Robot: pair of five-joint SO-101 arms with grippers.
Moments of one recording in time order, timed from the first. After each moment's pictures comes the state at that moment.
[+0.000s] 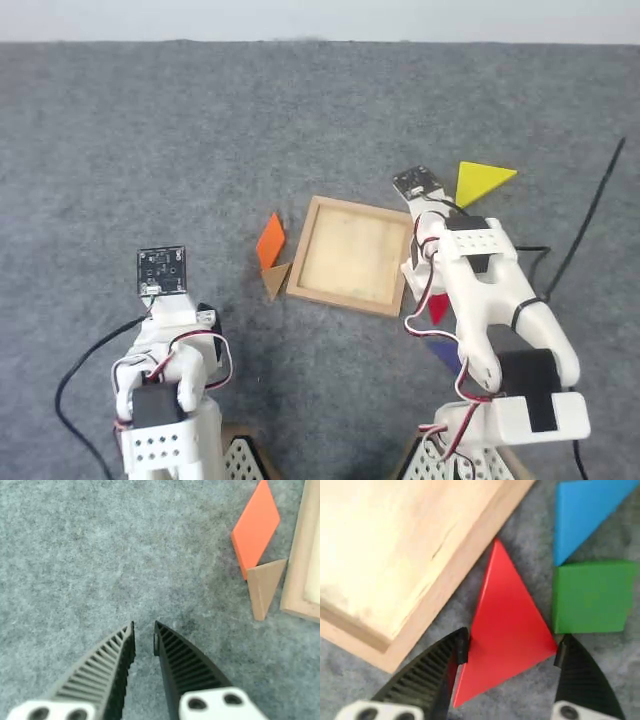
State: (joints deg) left arm -14.8 -102.9 97.1 72.0 3.7; right arm -9.1 -2.0 39.6 54.1 18.2
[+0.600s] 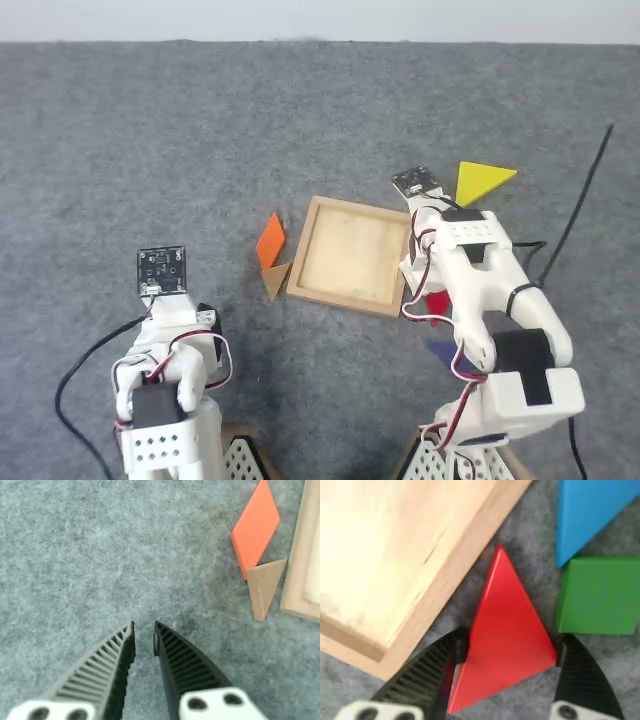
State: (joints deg) left arm -14.8 -102.9 97.1 72.0 3.7; right arm -9.0 4.4 35.4 56.0 16.5
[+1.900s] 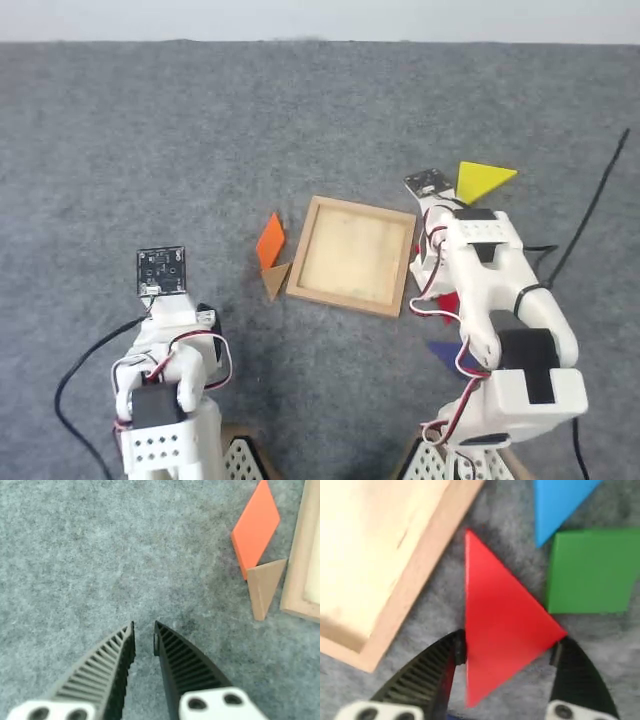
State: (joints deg) left arm -14.8 -102.9 97.1 72.0 3.7; right arm -5.7 5.5 34.9 57.4 17.5
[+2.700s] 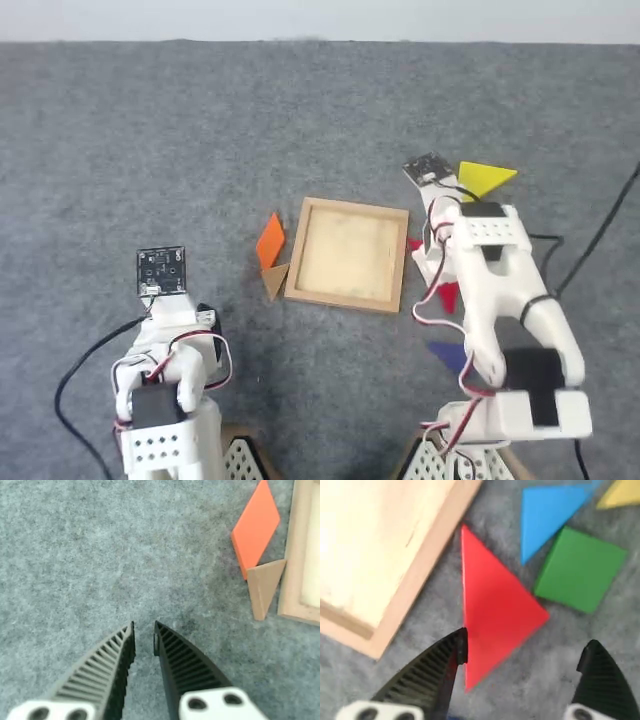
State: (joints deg) left arm -14.8 -102.9 97.1 72.0 3.7; right arm -5.7 -1.4 33.5 58.9 21.8
